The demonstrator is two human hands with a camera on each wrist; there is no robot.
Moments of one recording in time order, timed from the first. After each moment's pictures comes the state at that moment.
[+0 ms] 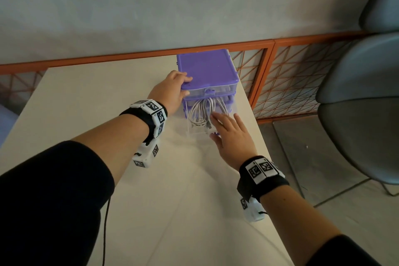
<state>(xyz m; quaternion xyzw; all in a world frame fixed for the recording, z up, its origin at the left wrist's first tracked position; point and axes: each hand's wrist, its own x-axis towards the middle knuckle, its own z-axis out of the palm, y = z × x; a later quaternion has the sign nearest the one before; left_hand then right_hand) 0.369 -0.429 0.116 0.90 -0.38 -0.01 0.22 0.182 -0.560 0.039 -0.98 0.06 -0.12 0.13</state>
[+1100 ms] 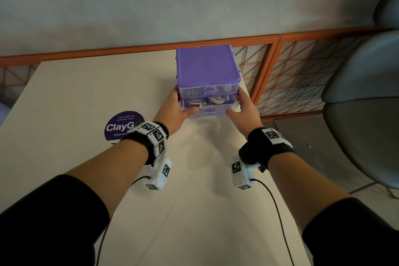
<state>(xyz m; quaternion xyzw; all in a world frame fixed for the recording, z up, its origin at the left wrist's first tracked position) 0.346 -0.435 0.062 0.80 -0.26 -0.16 0.51 0.232 -0.611 0.055 -0.81 0.23 -0.14 0.53</state>
